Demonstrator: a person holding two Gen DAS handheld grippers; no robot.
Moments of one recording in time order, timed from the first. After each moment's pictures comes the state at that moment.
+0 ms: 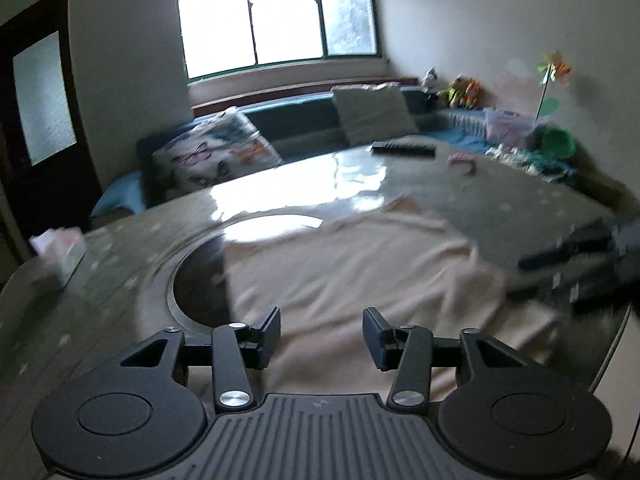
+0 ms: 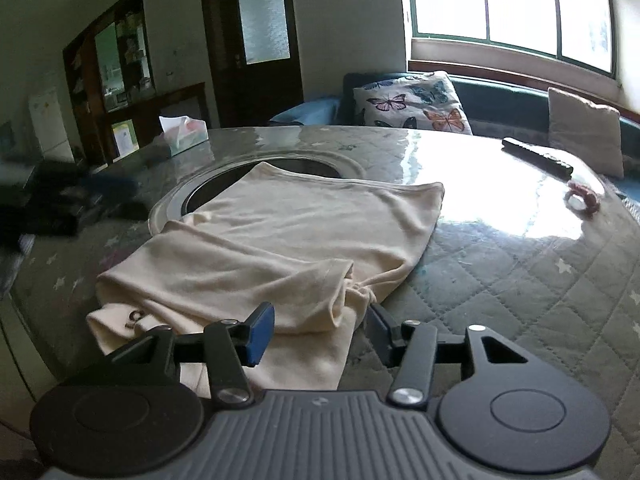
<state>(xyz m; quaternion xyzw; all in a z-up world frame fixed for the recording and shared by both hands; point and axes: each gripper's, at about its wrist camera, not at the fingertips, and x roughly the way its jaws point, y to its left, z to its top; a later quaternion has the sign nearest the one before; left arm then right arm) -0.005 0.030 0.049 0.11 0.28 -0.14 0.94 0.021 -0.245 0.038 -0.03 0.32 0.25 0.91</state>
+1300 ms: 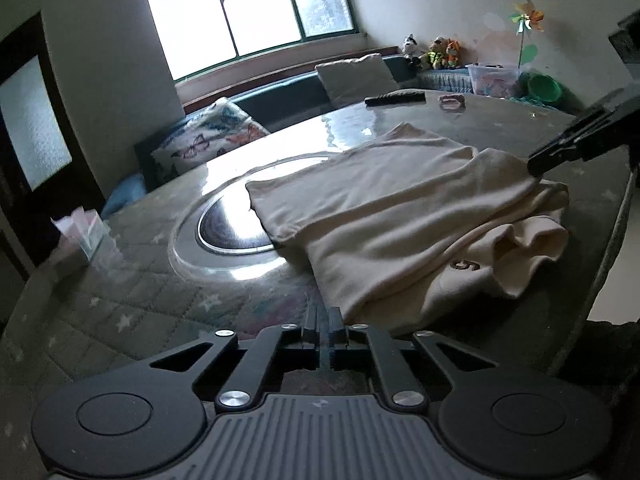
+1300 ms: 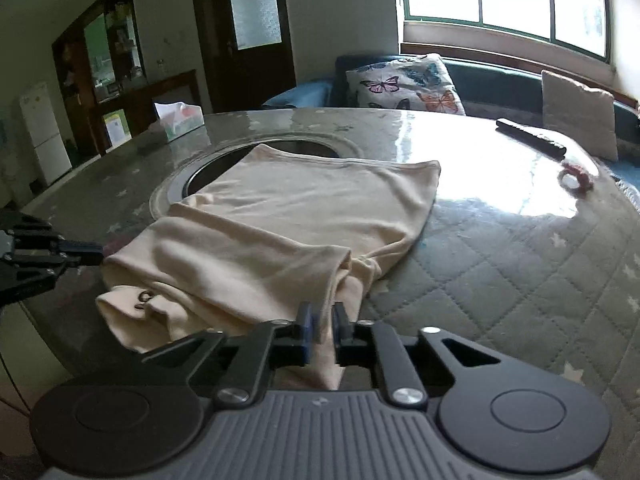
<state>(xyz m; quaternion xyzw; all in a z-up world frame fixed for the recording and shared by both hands) -0.044 0.069 0.011 0.19 0.27 -0.16 0.93 0.005 -0.242 0.042 -0.04 0.34 0.23 0.91</state>
